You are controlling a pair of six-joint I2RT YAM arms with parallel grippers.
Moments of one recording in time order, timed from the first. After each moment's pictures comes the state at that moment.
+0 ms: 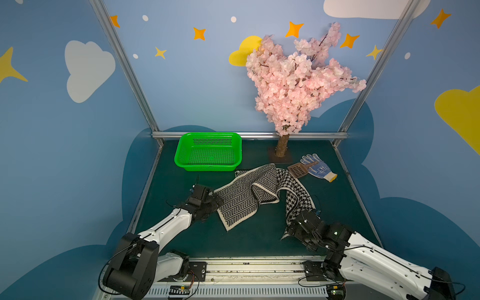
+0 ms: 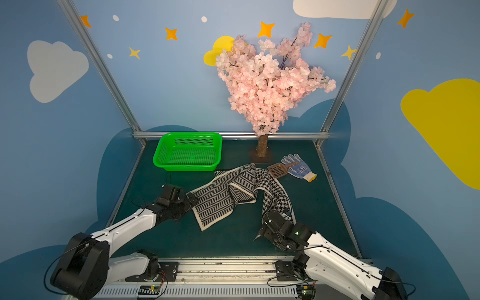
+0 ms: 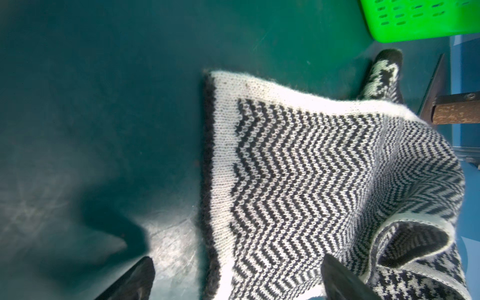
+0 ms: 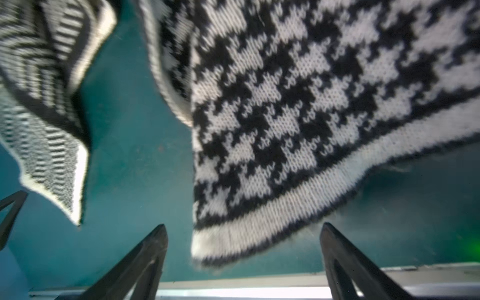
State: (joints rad) left arm -0.33 1.24 0.54 -0.28 0.13 -1.03; right arm 0.89 0.81 0.46 -0.83 0.08 1.33
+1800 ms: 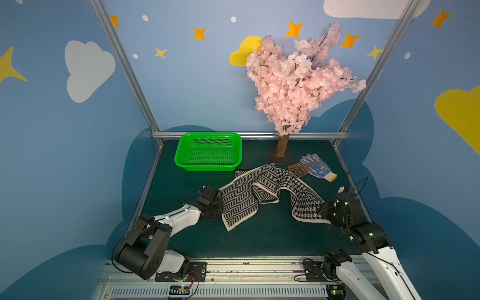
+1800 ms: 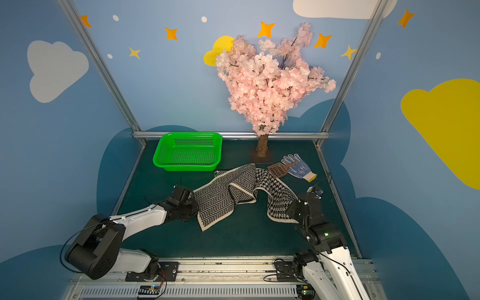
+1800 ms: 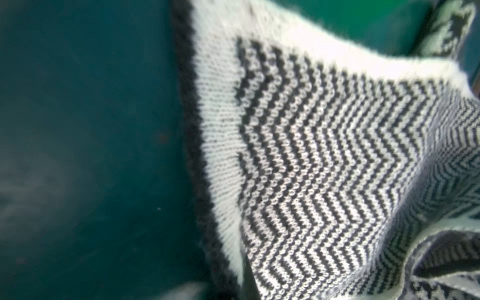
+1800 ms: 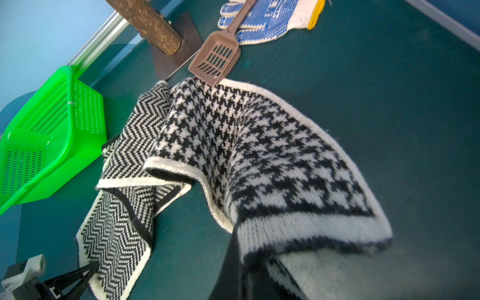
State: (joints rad) left arm -0.40 1.39 0.58 -0.24 0.11 -1.10; right arm 0.24 0.61 0.76 -0.90 0.14 0.72
